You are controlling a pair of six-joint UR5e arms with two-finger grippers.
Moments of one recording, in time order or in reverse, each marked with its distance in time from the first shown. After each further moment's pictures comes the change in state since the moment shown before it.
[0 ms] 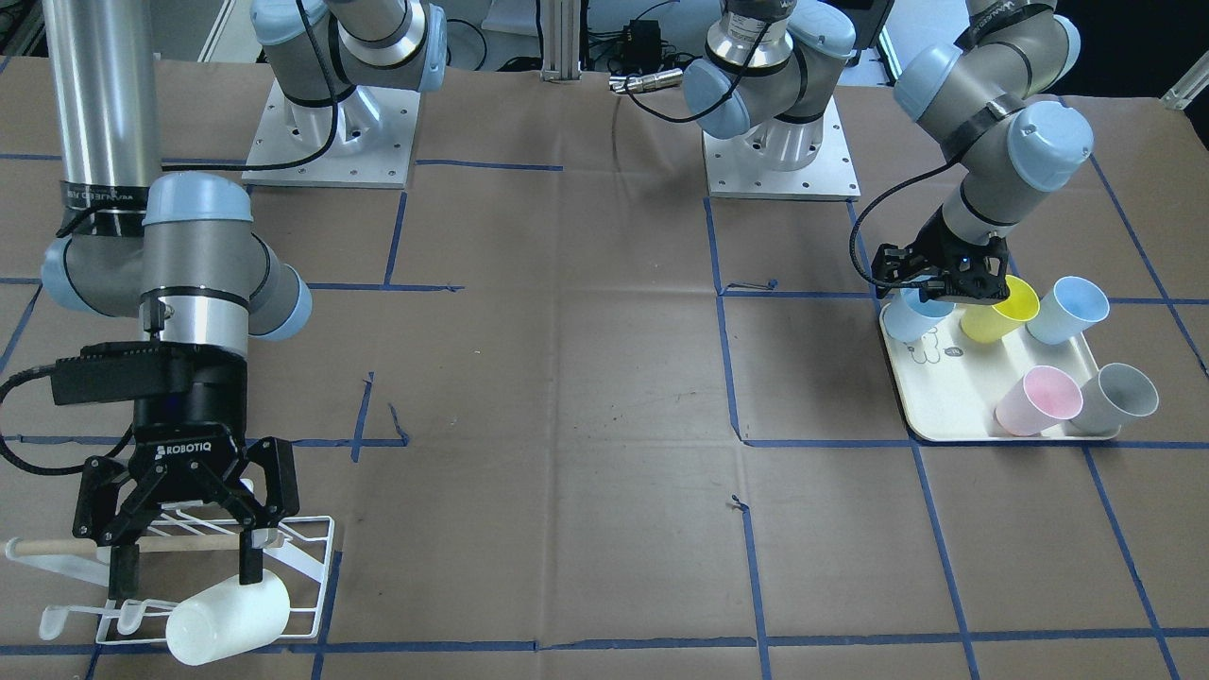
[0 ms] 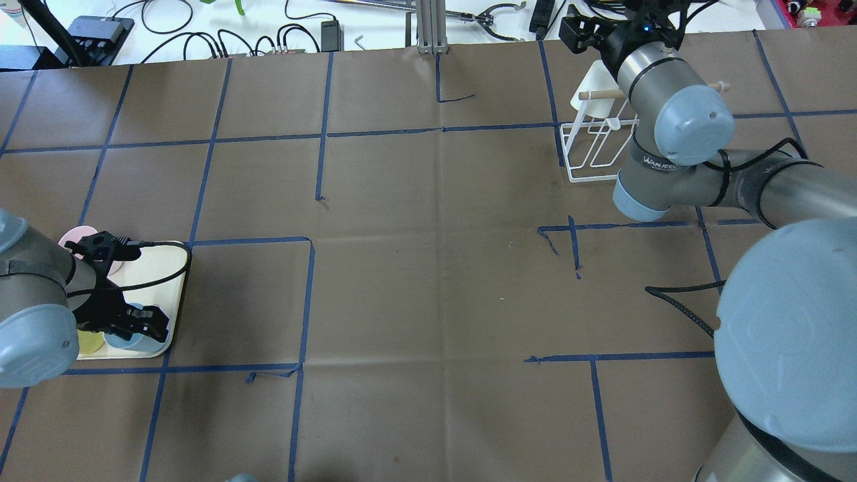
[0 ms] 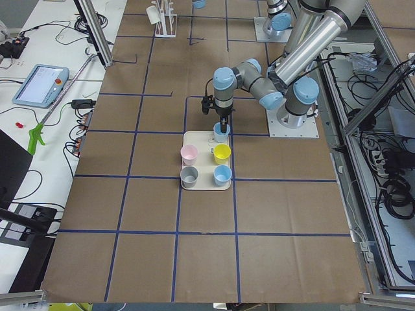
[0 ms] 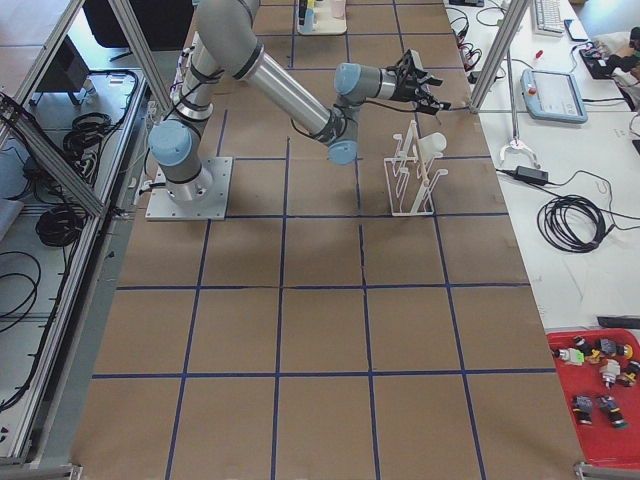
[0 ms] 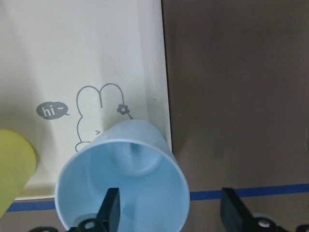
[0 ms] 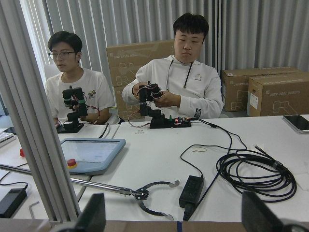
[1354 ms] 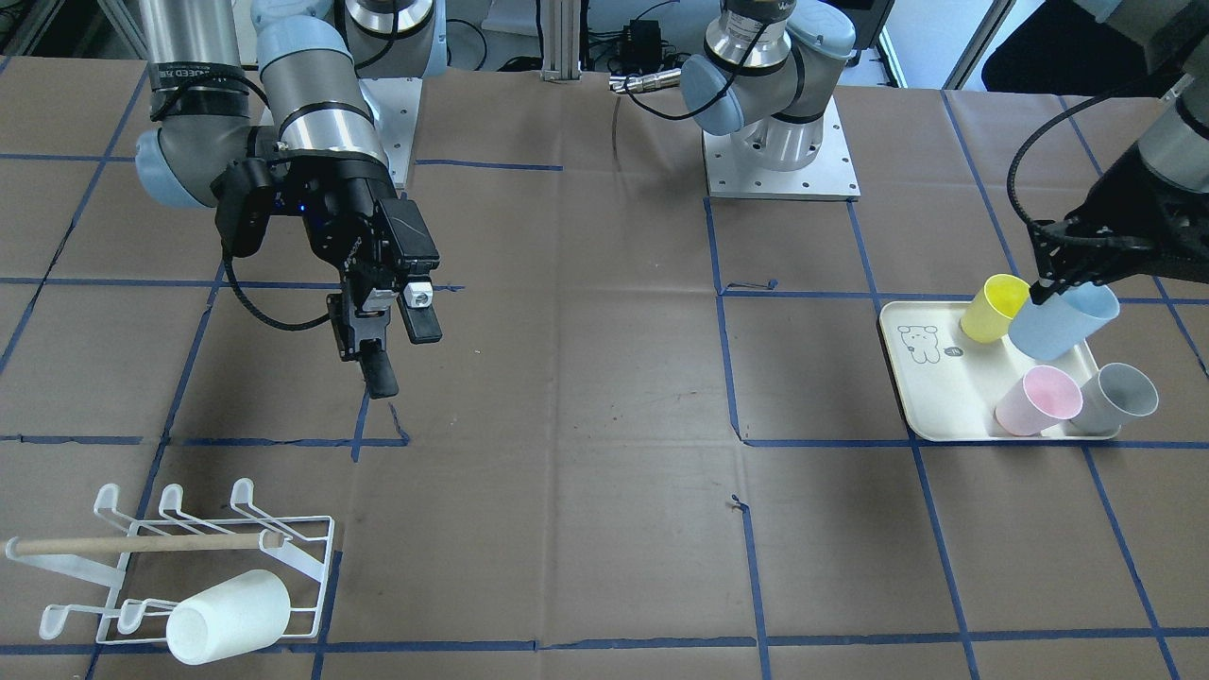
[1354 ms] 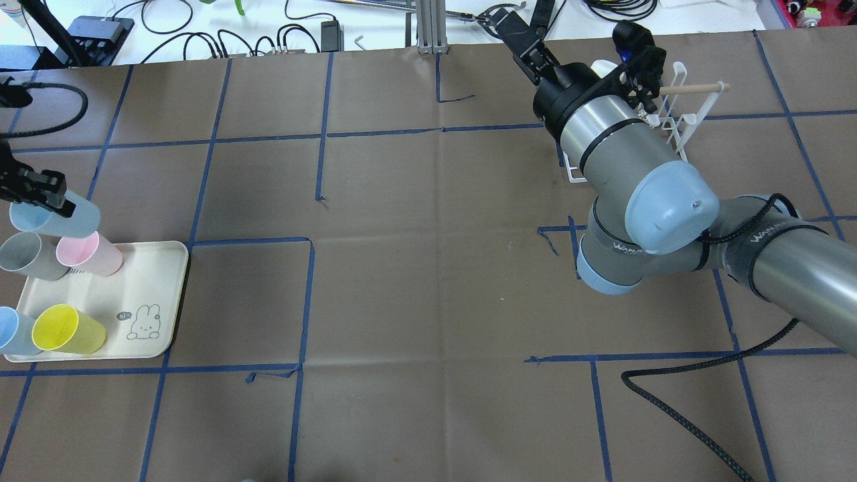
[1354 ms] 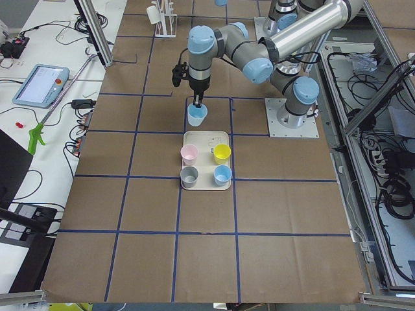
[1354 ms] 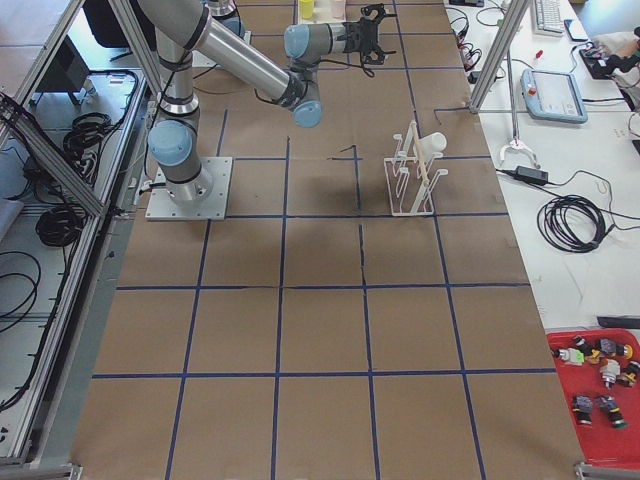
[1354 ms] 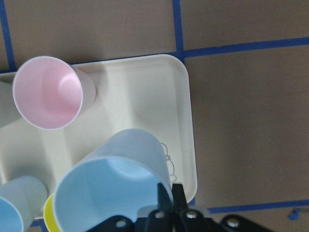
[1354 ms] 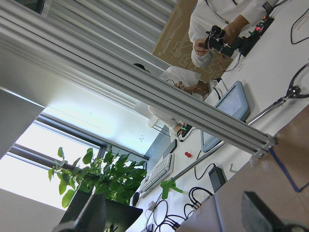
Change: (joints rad) left arm -0.080 -0.078 0.650 -0.460 -0.128 0.011; right arm 0.173 -0.240 0.250 -0.080 0.098 1.049
